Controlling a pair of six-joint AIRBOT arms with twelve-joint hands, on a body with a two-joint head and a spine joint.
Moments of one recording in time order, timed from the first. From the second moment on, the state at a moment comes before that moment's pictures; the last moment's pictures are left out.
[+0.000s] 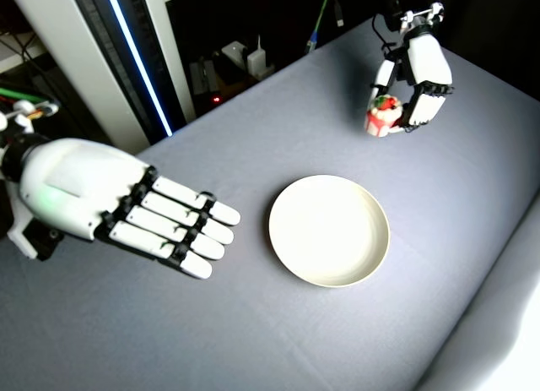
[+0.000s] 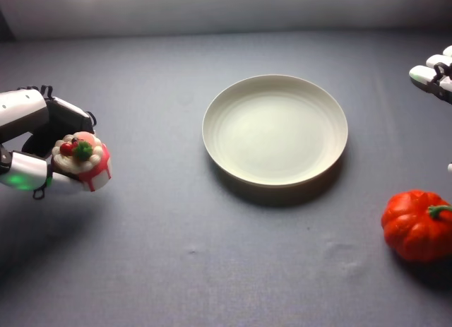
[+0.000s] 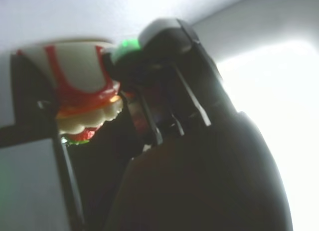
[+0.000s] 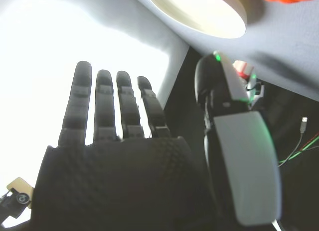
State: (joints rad) left arm 0.86 -1.00 1.46 0.14 -0.74 0.16; right arm -0.82 -0.69 0.80 0.30 0.80 -1.34
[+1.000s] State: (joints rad) left arm 0.88 -0.99 1.42 0.10 -0.81 0.16; right arm -0.82 -0.69 0.79 0.30 0.77 -1.34
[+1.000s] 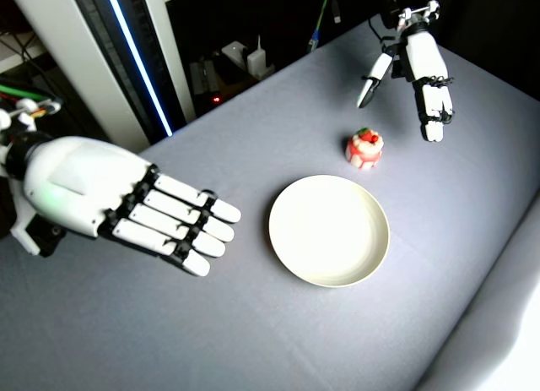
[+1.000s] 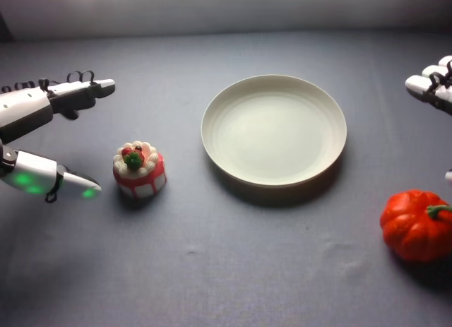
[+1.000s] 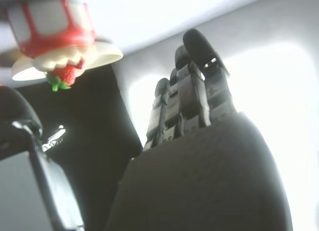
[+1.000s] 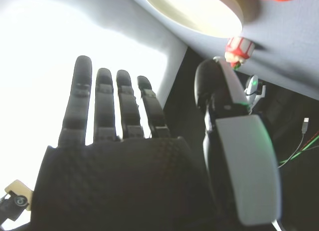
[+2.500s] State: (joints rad) left arm 0.85 -0.91 1.37 -0.02 -0.97 0.16; right arm -0.83 -0.71 0.78 0.22 0.55 -1.36
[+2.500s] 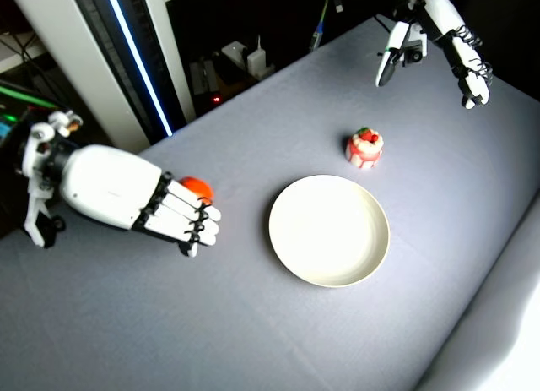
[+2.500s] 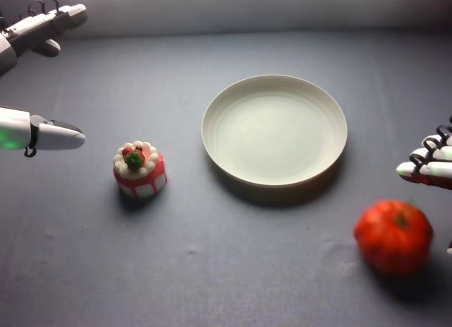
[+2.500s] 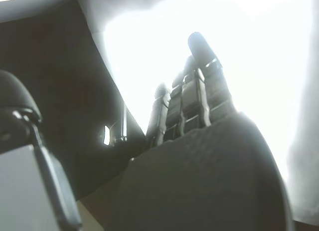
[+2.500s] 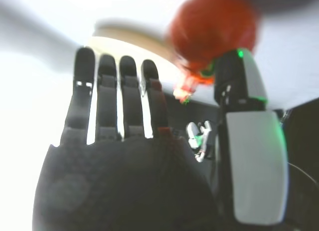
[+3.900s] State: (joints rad) left arm 0.83 -0.93 1.37 0.04 -0.90 0.16; right arm -0.77 -0.67 0.75 -0.04 0.41 -1.15
